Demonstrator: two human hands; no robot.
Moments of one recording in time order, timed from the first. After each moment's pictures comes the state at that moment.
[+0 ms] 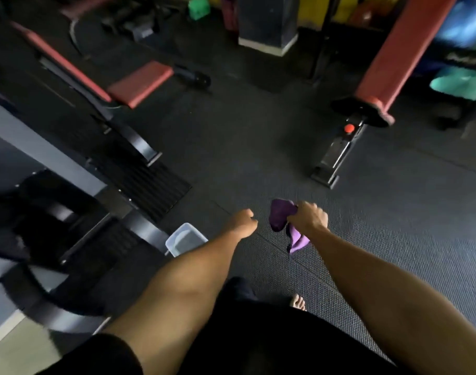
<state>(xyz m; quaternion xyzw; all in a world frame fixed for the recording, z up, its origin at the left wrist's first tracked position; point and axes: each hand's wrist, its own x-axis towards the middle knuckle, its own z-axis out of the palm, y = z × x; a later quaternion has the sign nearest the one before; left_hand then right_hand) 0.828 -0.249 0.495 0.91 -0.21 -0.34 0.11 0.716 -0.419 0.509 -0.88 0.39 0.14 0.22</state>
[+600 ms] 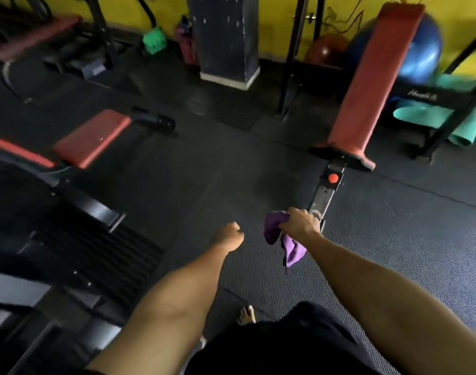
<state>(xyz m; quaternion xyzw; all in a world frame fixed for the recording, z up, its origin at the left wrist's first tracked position) 1.107 -0.442 0.493 0.90 -0.24 -0.35 0.11 0.969 -0.615 0.524 -0.87 0.43 0.13 0.20</state>
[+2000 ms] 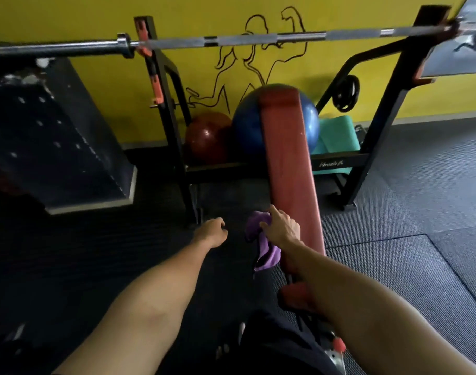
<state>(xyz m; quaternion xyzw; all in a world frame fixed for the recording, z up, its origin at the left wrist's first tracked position) 1.615 -1.270 0.530 0.76 -0.58 -0.29 0.00 1.393 -1.298 0.558 -0.73 0.64 -0.07 0.23</state>
